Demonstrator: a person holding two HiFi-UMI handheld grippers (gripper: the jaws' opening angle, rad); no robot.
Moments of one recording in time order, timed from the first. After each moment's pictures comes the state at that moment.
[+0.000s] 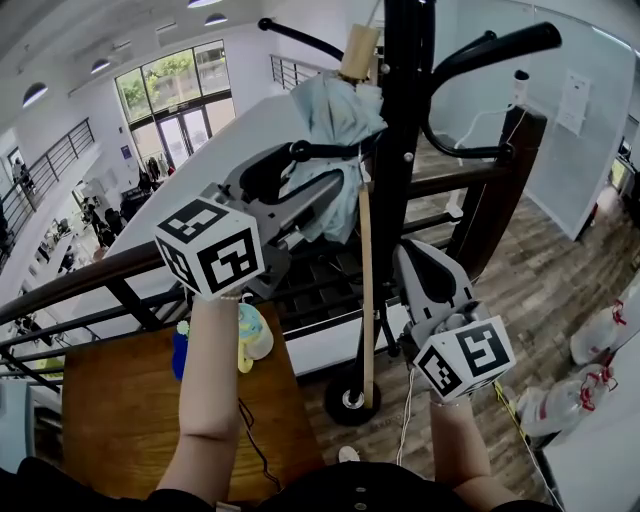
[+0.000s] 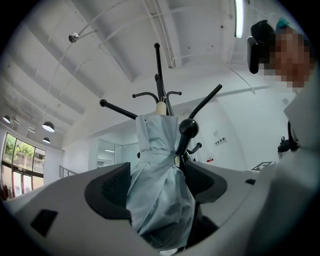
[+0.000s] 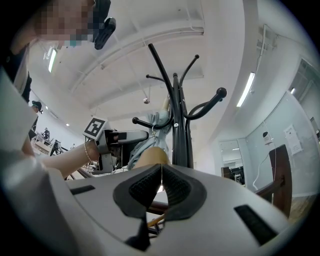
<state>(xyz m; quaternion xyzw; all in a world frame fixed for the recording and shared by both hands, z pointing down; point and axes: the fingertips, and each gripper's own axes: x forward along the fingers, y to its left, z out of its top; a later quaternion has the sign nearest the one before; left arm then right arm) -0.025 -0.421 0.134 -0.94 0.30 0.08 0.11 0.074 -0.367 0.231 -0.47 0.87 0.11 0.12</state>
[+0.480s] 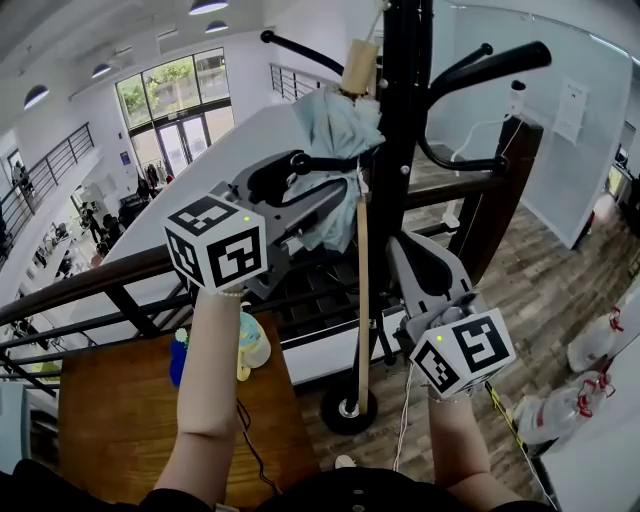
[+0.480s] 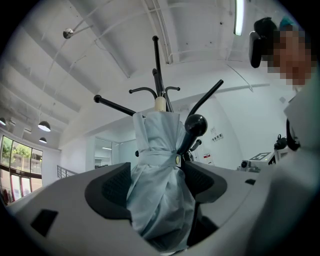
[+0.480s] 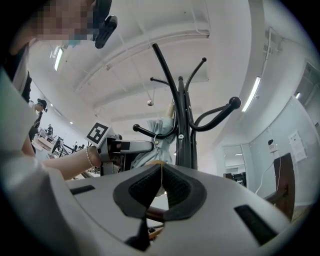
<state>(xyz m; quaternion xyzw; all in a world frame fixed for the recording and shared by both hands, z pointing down) -0.018 -0.429 0.136 -0.95 0.29 0.05 0.11 0.065 -0.368 0.203 -0.46 0.87 0.14 0.12</state>
